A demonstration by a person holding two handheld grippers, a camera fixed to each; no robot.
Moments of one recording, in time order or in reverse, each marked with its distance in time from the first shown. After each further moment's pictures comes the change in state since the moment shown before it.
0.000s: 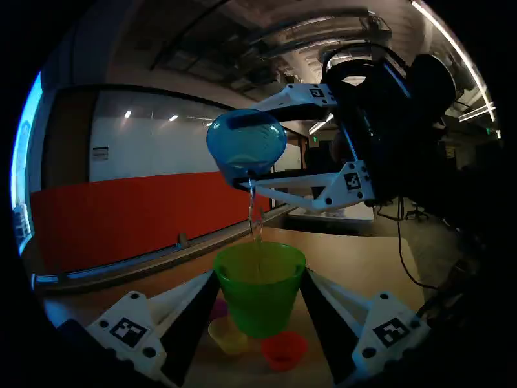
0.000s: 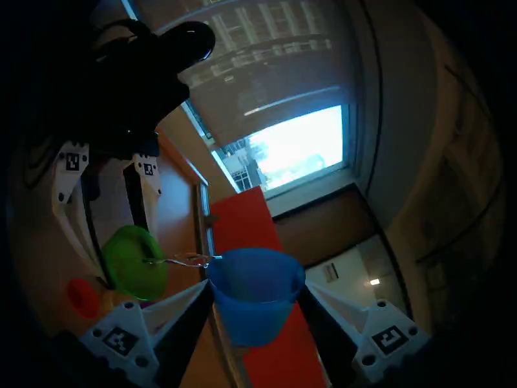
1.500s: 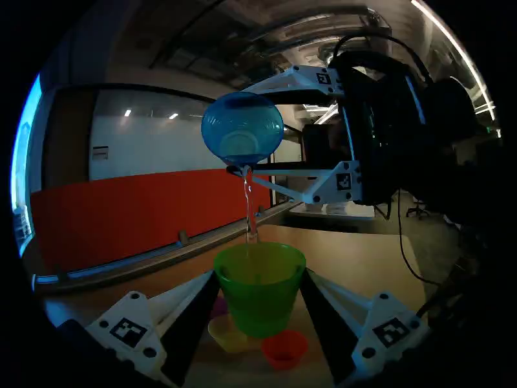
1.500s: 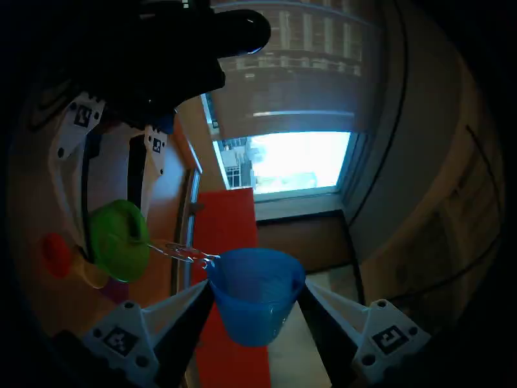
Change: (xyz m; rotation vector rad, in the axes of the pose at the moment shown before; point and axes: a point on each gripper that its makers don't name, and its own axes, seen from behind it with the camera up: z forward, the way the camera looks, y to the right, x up) left arm -0.004 0.001 0.002 0.003 -0.014 0.006; right arm 0.004 0.019 0.005 -0.077 0.005 -0.273
